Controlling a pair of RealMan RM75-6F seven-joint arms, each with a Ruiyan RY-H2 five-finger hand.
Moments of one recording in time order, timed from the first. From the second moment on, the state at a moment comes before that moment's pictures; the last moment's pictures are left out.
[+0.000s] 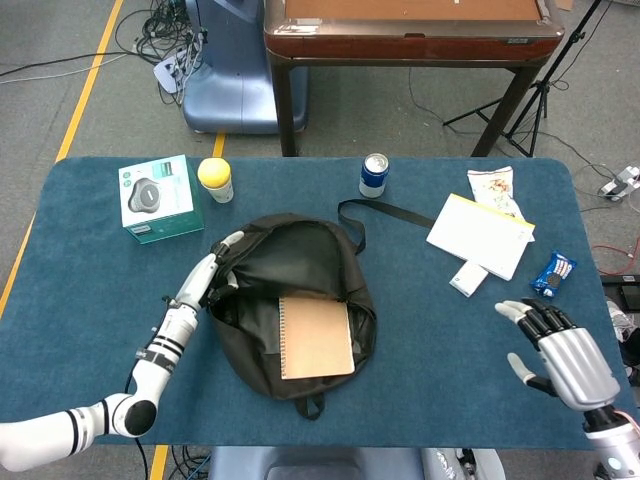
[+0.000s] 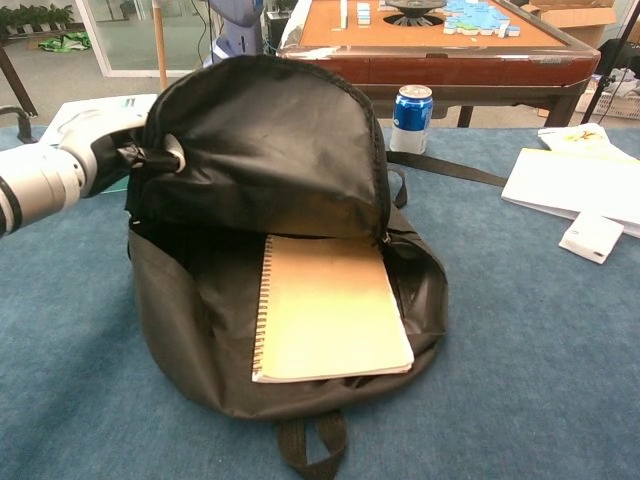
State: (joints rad) left arm -0.72 -1.55 -0.29 -1.49 0.98 0.95 -0.33; right arm 0.11 -0.93 -0.01 -1.83 -1.74 1.42 -0.01
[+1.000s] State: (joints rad) left arm -0.71 -1.57 -0.38 -1.57 0.80 0.98 -0.16; right arm 0.52 -1.27 0.07 -1.88 -1.64 0.87 -0.25
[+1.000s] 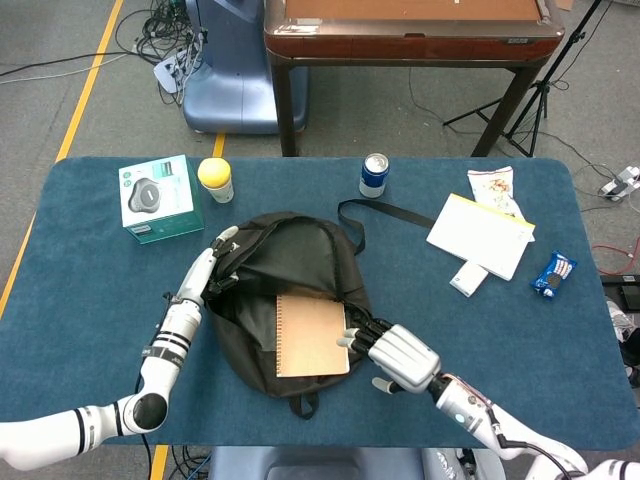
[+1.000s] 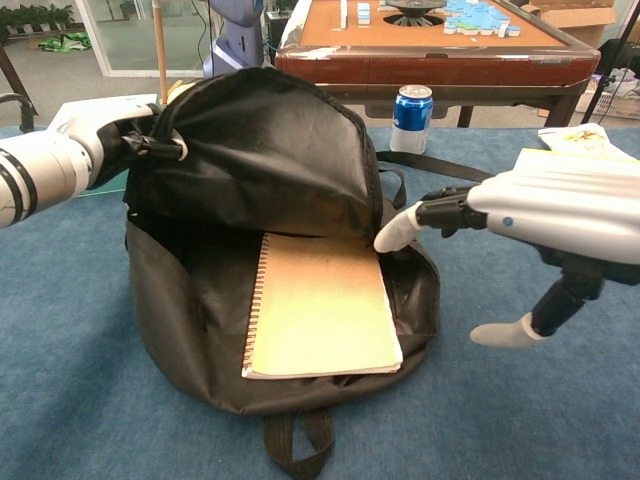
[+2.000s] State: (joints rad) left arm -0.70 -1.57 -0.40 -1.59 0.79 0.97 -0.14; right arm 0.65 -1.60 0.07 -1.63 -1.41 0.83 -0.46
